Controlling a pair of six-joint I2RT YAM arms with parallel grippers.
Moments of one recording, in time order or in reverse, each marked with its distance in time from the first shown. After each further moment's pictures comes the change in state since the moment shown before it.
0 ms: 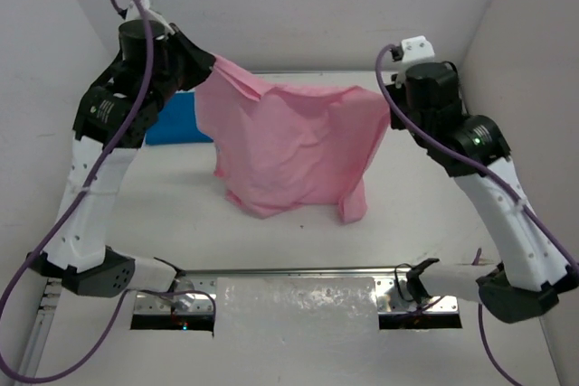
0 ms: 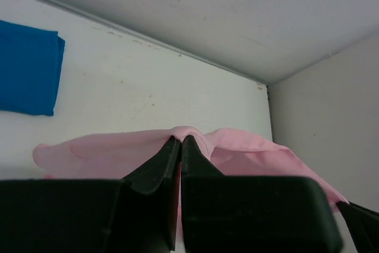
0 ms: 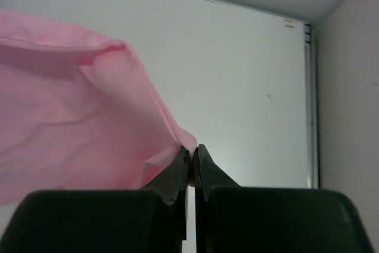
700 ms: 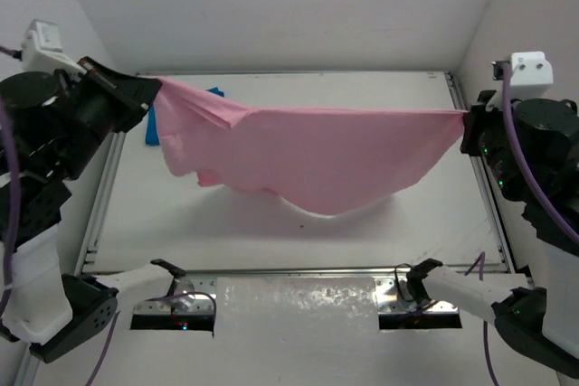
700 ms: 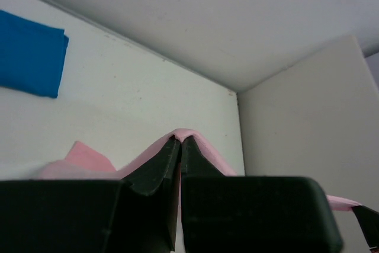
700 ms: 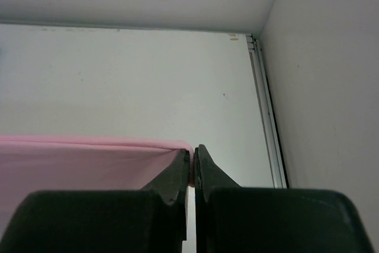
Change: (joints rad) left arm 0.000 -0.206 0.207 -0.320 -0.024 -0.090; right arm 0.000 -0.226 0.280 -0.323 0.140 0.039
